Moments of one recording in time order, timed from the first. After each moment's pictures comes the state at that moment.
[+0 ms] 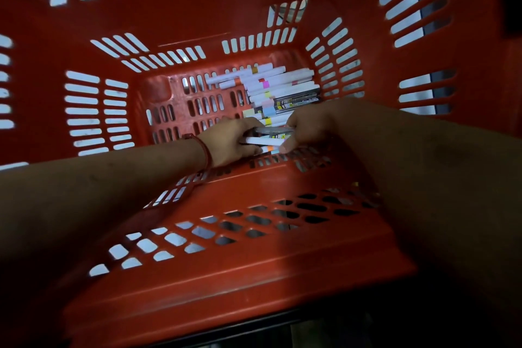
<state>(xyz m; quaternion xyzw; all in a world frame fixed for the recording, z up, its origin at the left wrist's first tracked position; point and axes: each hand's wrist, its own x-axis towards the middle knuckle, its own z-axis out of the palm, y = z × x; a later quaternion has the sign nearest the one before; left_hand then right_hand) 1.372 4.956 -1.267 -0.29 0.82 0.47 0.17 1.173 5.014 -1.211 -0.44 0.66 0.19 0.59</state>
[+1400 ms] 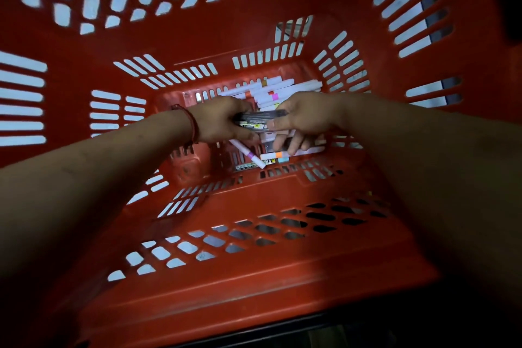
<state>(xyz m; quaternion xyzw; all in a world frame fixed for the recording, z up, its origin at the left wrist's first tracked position) 1.360 4.886 -1.236 -0.24 0.85 0.42 0.22 1.179 4.996 -1.191 -0.32 0.64 -0.05 0.69</state>
